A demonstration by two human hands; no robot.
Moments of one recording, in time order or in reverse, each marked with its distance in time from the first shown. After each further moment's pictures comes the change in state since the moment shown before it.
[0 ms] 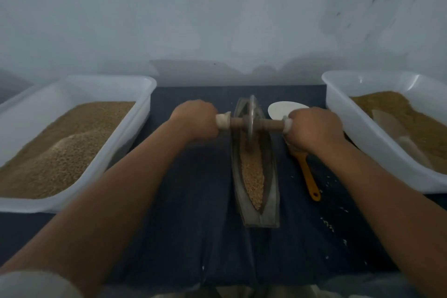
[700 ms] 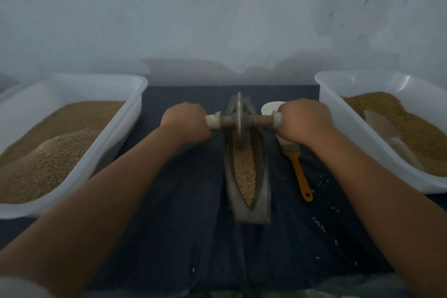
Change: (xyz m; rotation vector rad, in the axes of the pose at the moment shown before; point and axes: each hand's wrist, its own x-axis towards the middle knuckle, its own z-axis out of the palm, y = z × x) left_hand -0.001 0.003 0.010 -0.076 0.058 -0.119; right_hand 0.018 0.004 -0.009 0.018 0.065 -0.116
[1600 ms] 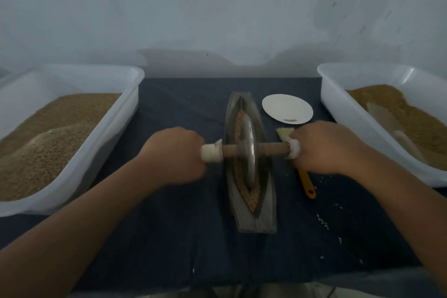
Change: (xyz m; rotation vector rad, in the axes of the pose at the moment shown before) left_hand -0.090 -0.008 0.012 0.019 -0.023 0.124; right_hand -0.068 0.013 -0.011 0.074 -0.328 -0.134
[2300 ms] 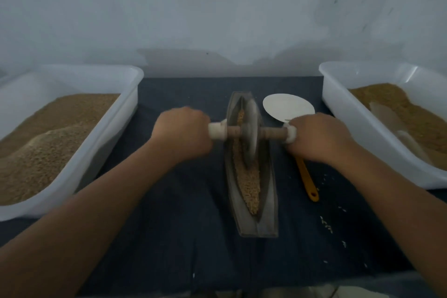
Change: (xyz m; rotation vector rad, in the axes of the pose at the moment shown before) left_hand 0.046 0.007 -0.010 0.120 0.126 -0.043; right_hand 0.031 -0.002 0.006 0.005 0.113 0.130
